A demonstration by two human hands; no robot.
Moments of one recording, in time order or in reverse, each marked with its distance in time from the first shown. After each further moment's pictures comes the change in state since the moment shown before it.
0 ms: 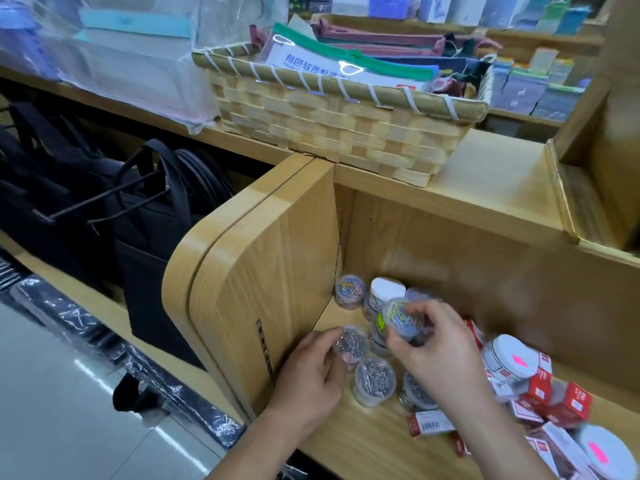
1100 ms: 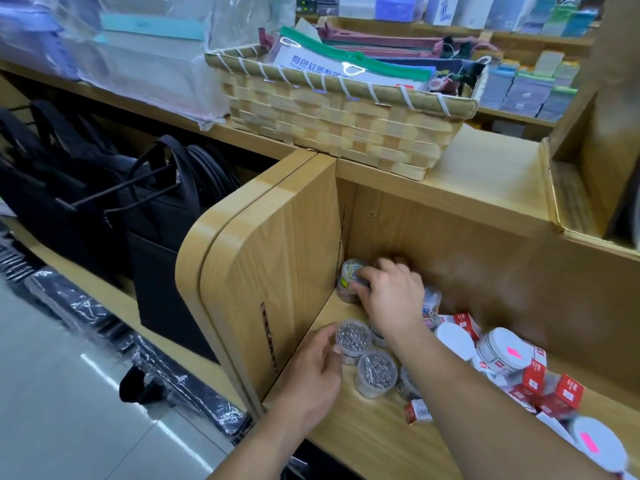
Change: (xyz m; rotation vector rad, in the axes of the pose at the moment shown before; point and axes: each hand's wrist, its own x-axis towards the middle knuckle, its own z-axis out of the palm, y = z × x) left_hand -0.015 0.014 0.002 -0.151 -0.035 -0.238; right_hand 0.067 -0.014 0.066 -0.558 -0.031 -0.269
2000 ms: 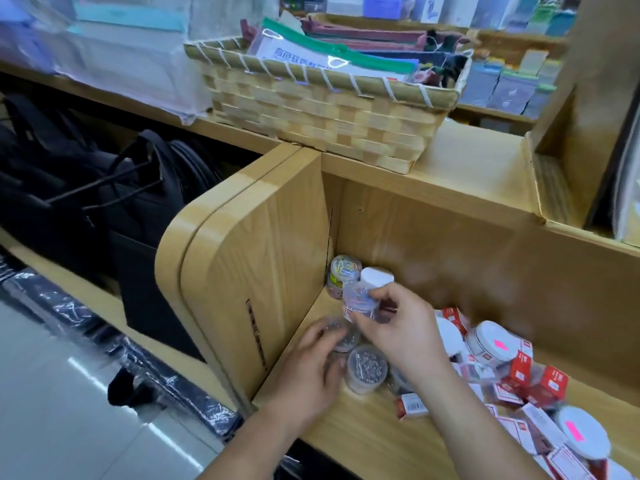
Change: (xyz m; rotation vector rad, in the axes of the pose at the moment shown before) left_hand 0.007 -0.019 0.009 0.260 -0.020 0.449; right_hand -0.063 0.014 -0.036 0.708 -0.038 0.270
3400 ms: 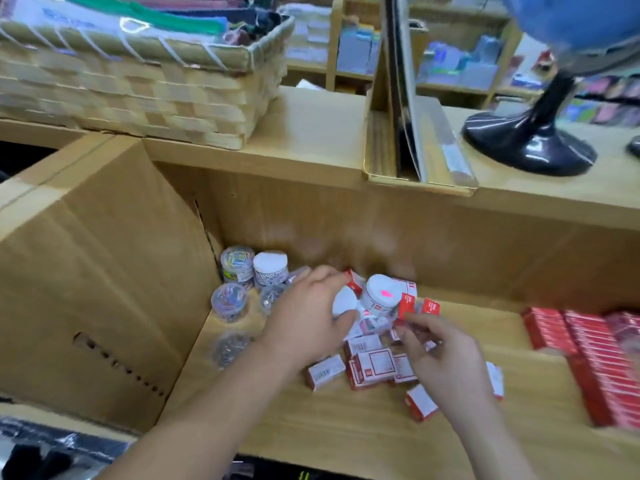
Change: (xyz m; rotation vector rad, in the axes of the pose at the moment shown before) left_hand 0.088 0.119 0.050 0.323 -0.276 0.267; right_hand -0.103 0.086 -0.129 -0.086 0.292 0.284
